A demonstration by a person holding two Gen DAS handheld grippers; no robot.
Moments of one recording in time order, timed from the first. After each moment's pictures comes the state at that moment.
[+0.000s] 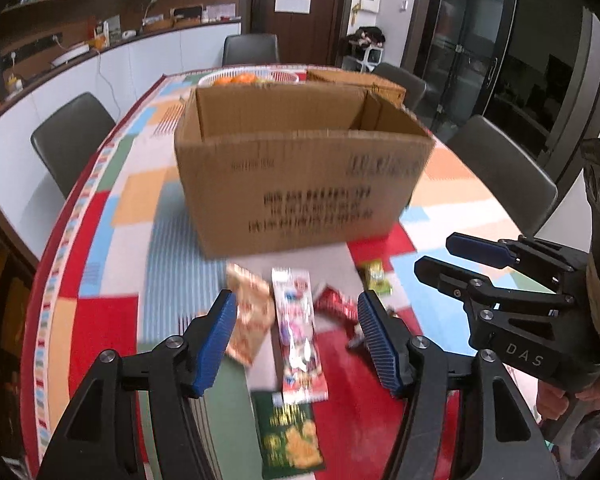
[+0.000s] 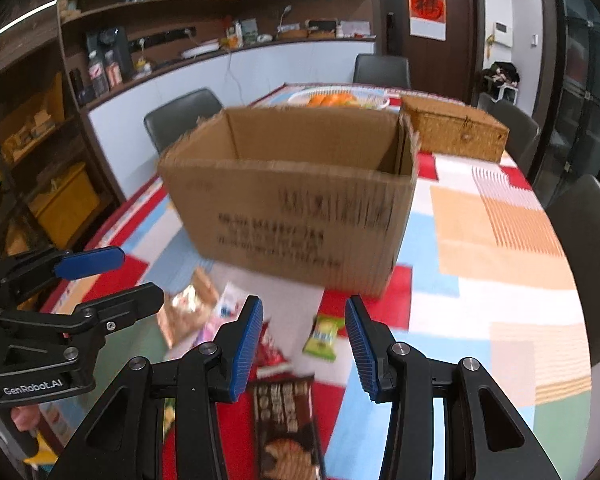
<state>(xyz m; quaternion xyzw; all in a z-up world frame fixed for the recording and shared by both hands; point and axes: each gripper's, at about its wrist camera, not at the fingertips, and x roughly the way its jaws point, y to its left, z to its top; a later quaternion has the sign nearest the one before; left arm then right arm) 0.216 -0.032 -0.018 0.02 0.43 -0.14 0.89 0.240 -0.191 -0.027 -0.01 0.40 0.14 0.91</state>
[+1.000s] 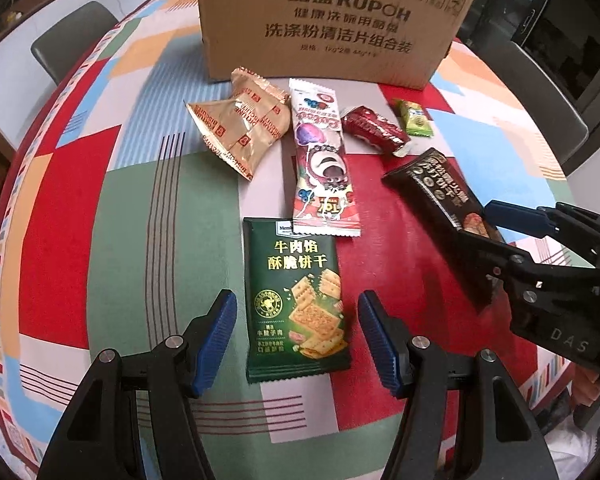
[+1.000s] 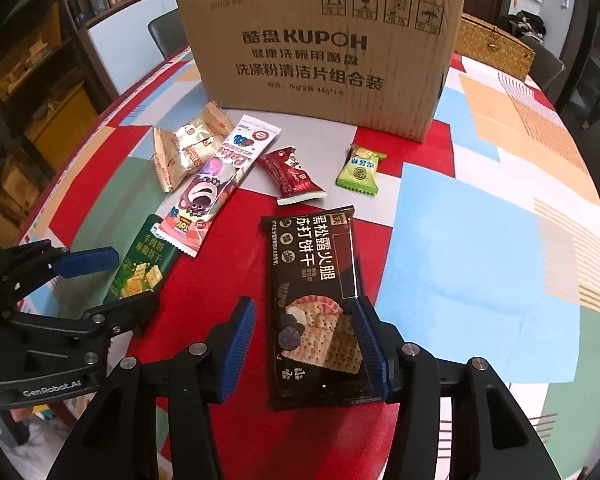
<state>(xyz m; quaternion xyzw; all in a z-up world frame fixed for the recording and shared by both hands) 0.171 -0.021 -0.116 0.01 0.56 -0.11 0.82 0.191 -0.174 -0.108 -0.04 0.53 0.15 0.83</state>
